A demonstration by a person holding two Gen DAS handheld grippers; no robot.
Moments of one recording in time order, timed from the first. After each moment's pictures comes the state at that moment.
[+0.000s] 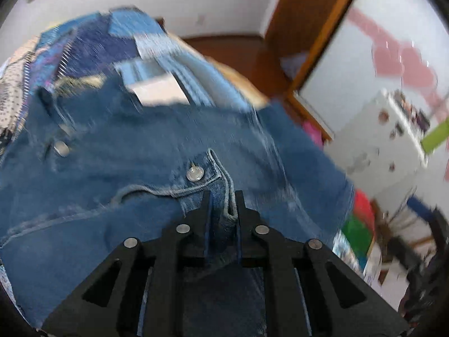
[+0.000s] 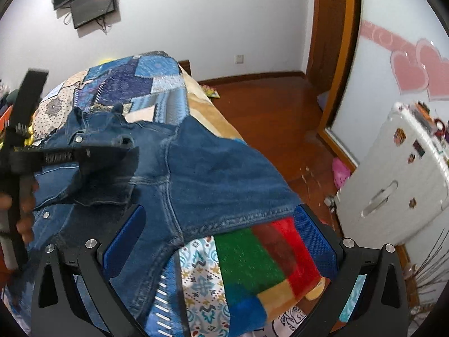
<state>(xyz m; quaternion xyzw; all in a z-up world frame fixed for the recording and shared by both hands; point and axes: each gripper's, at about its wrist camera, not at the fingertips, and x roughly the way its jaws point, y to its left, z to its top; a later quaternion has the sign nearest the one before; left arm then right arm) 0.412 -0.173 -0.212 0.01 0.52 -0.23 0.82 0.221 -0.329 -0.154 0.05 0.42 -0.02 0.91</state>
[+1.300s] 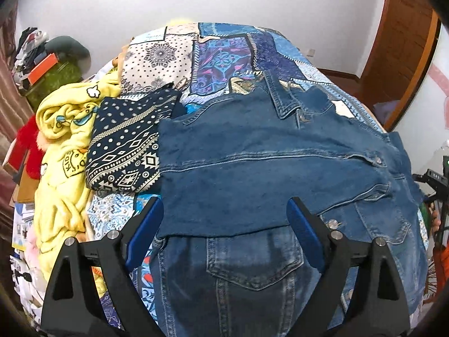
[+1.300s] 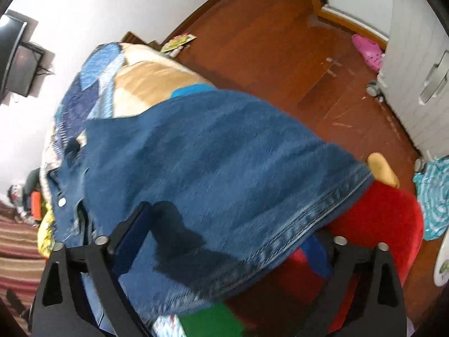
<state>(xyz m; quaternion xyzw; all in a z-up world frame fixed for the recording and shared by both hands) 0.310 0.097 -0.164 -0.02 0.46 0.02 0.89 0.306 -0.421 -0.265 0.33 0.53 -0.02 0.78</state>
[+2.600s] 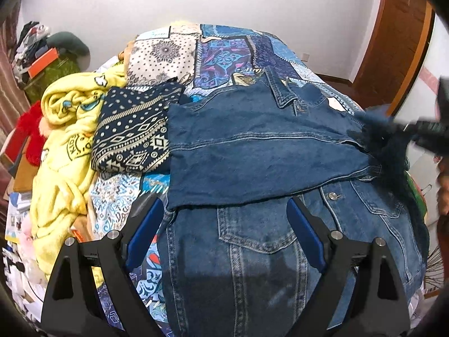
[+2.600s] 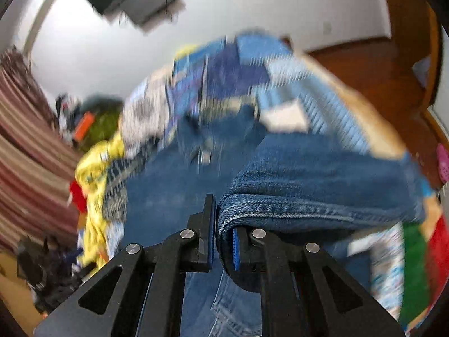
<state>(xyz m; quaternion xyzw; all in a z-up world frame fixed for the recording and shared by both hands) 0.262 0.119 -0.170 -0.04 0.44 0.01 0.90 0.312 -0.199 -0.140 0.18 0.47 0.21 0.84</state>
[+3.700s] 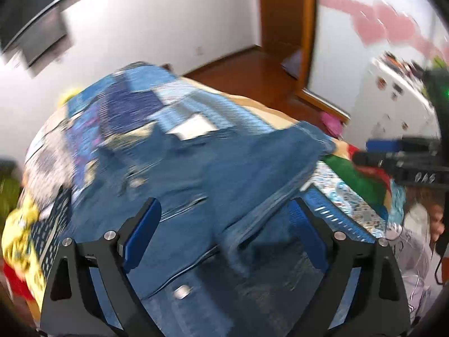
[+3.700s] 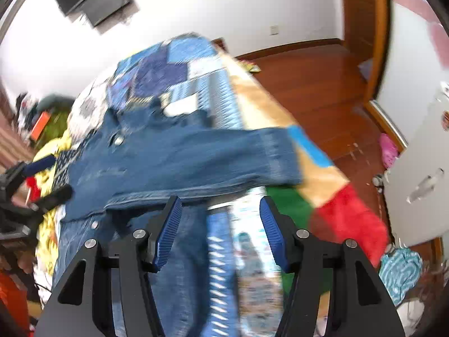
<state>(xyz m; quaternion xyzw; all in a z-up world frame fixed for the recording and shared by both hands) 0.357 -0.161 -0.131 0.17 0.43 -0.21 0.86 0.256 -0.326 -0.145 0.14 0.46 0.07 0.87</state>
